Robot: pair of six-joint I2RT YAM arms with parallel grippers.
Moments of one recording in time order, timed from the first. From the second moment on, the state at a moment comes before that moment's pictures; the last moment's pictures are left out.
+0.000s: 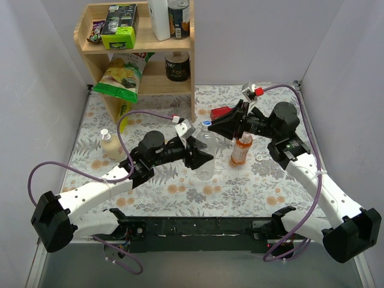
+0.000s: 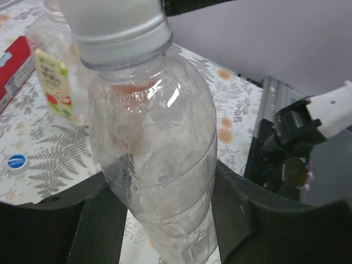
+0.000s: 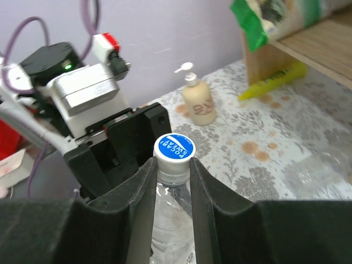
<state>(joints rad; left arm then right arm) -0.85 1.15 0.80 0.25 0.35 -0.21 0.49 1.09 1.00 0.14 -0.76 0.40</state>
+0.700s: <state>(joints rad) -0.87 1.10 0.78 0.35 0.58 -0.22 0.40 1.03 0.95 0.32 -0.99 0.47</state>
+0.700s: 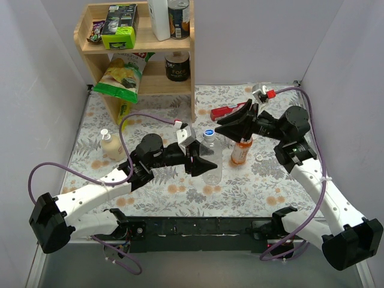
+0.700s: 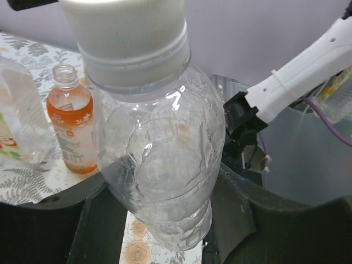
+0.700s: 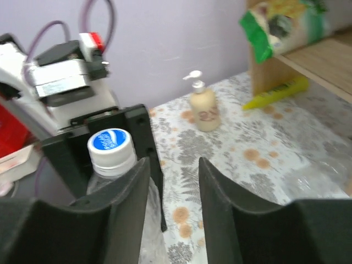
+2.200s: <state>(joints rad) -0.89 1.15 0.83 0.20 0.21 -0.17 0.77 1.11 1.15 -0.08 -0.23 0.23</state>
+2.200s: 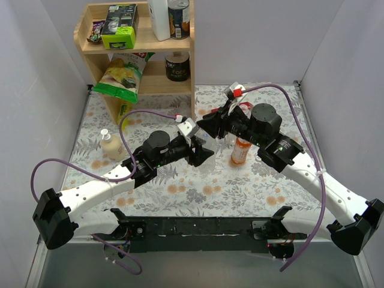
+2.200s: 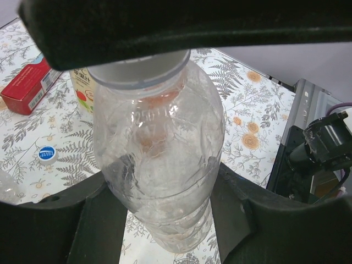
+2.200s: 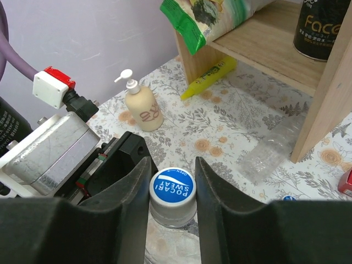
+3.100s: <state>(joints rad) -0.88 1.08 0.83 0.30 0.60 -0.22 0.58 1.08 1.18 0.04 -0.92 0.37</state>
